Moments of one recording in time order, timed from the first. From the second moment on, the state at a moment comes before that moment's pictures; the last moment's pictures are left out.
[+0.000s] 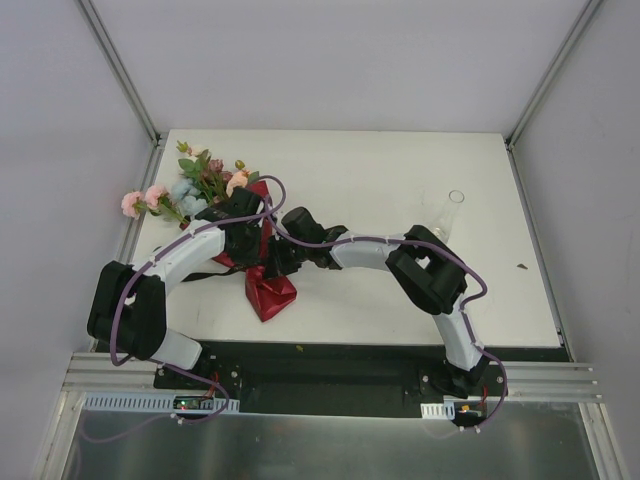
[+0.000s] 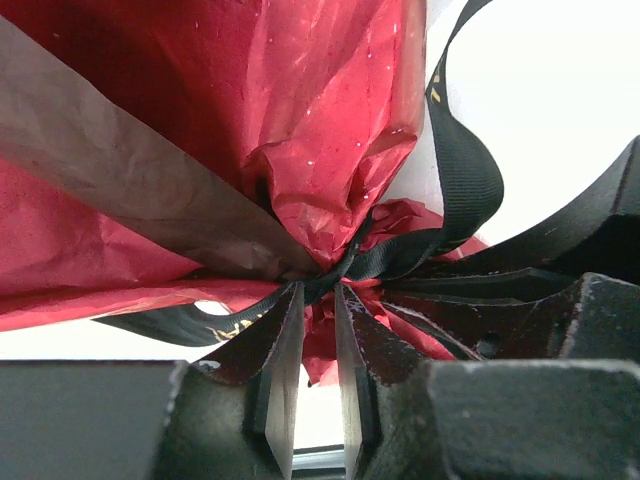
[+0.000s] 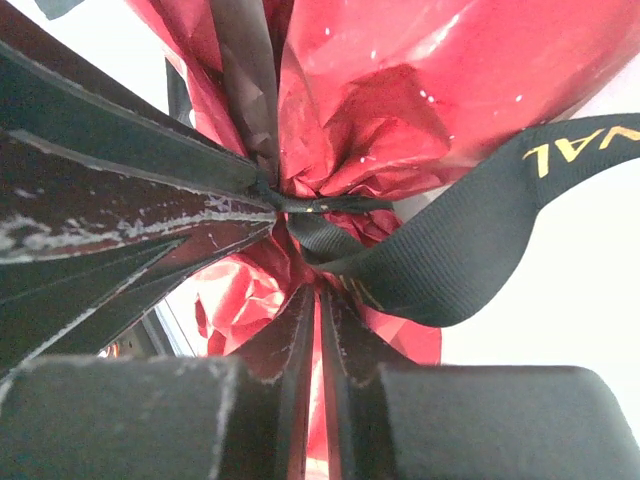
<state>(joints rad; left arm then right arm) -0.39 1.46 0.96 -0.70 -0.02 -0.26 0.95 2.12 1.38 0.02 -0.41 0.58</state>
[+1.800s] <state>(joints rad) -0.37 1.22 0.91 -0.69 -0.04 -0.35 0.94 2.00 1.40 -0.02 -0.46 0.64</state>
